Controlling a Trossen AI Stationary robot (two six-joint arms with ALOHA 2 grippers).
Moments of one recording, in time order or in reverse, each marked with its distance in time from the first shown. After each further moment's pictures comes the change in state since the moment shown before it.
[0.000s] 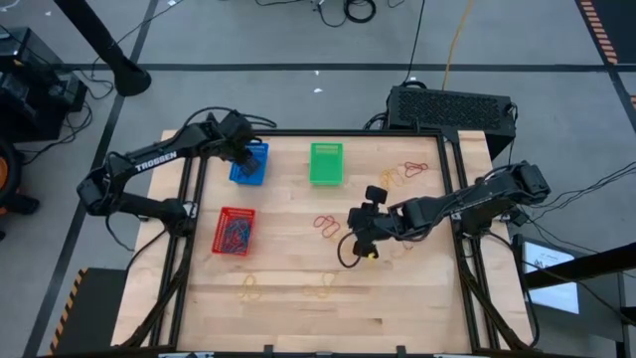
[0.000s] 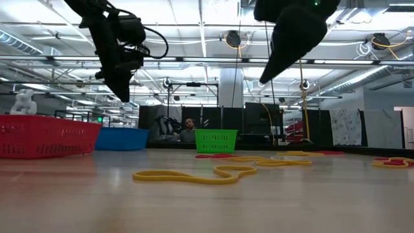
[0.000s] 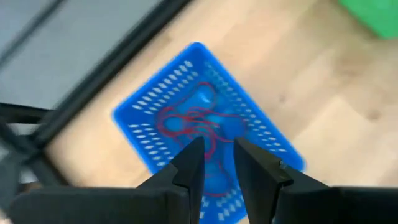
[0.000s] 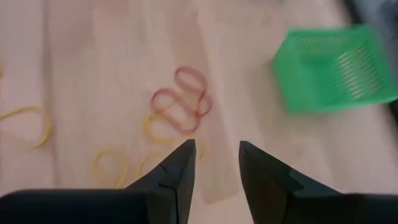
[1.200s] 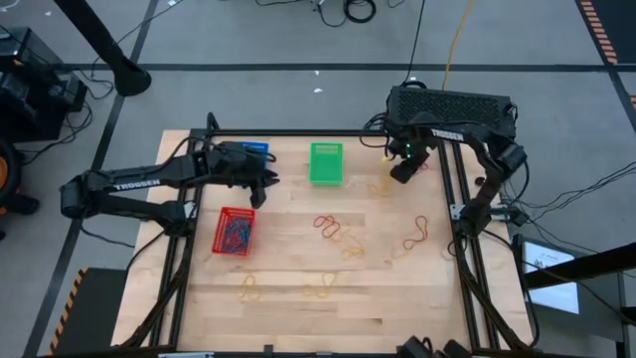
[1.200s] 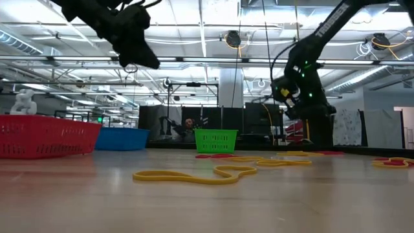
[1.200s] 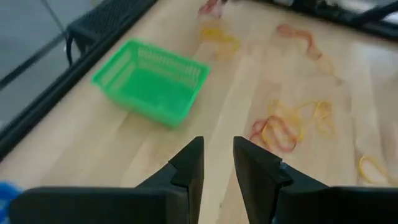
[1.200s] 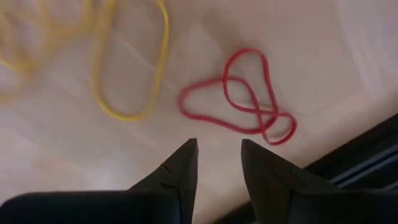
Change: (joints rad) left arm -0.385 -0.218 -0.192 0.469 0.179 -0.058; right arm -1.060 0.233 0.000 -0.486 -0.315 -0.372
